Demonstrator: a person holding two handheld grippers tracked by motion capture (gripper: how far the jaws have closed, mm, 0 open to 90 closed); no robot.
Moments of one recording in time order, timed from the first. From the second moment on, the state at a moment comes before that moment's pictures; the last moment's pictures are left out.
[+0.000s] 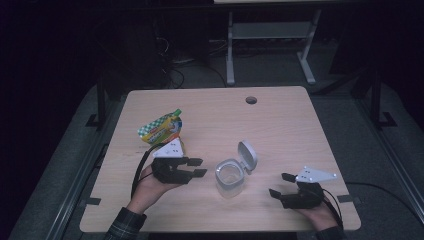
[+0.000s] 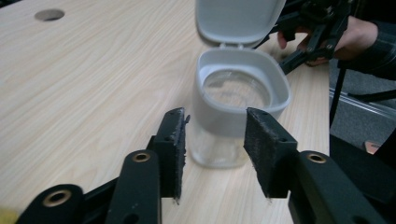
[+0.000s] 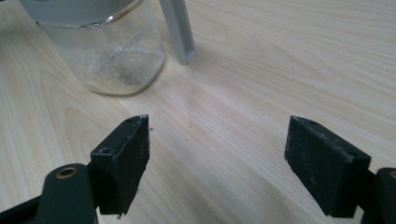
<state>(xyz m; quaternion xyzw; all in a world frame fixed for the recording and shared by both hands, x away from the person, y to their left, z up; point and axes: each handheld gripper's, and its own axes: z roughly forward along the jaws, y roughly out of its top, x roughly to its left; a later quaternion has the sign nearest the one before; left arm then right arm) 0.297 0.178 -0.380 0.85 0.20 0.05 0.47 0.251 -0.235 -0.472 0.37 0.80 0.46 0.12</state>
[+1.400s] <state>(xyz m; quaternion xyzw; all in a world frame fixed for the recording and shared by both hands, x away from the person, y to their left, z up) 0.275 0.266 -0.415 0.85 0.27 0.09 0.44 0.251 -0.235 -0.472 0.37 0.79 0.47 0.12</state>
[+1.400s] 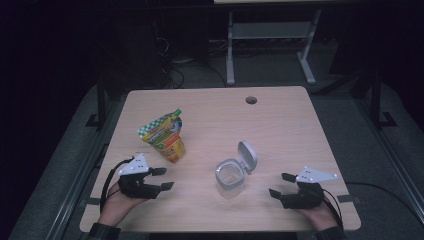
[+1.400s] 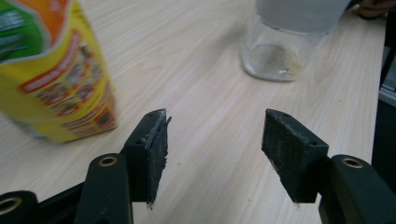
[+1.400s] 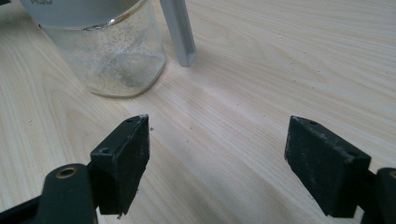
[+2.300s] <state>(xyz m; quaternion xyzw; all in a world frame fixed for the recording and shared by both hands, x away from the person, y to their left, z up) 0.293 0.320 -0.399 0.83 0.32 0.13 0.45 0.252 -0.231 -0.473 0.36 0.80 0.46 0.12</state>
